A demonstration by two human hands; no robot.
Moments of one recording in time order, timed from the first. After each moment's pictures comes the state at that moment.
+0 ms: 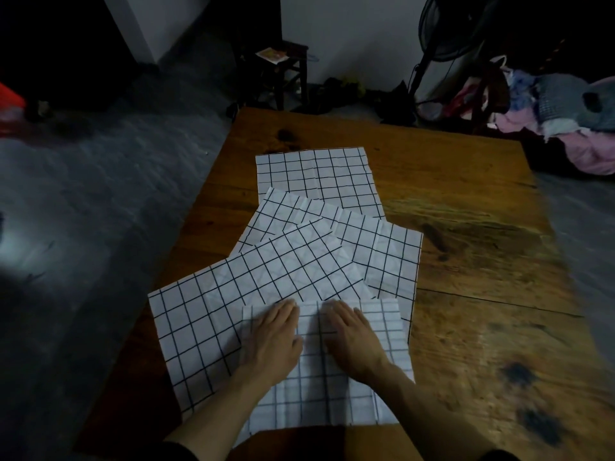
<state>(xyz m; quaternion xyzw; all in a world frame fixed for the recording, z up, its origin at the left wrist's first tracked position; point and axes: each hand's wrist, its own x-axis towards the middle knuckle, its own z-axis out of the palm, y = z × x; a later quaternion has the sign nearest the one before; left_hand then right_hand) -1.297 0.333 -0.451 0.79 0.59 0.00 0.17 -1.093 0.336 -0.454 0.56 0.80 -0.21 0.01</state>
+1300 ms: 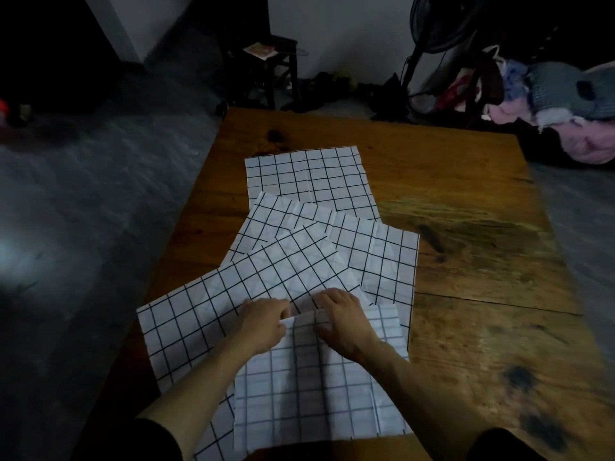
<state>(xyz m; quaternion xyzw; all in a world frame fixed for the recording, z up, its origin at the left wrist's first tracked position) -1.308 0.406 -0.420 0.77 0.58 -0.07 0.25 -1.105 0.387 -0.430 0.56 0.79 -0.23 -0.07</state>
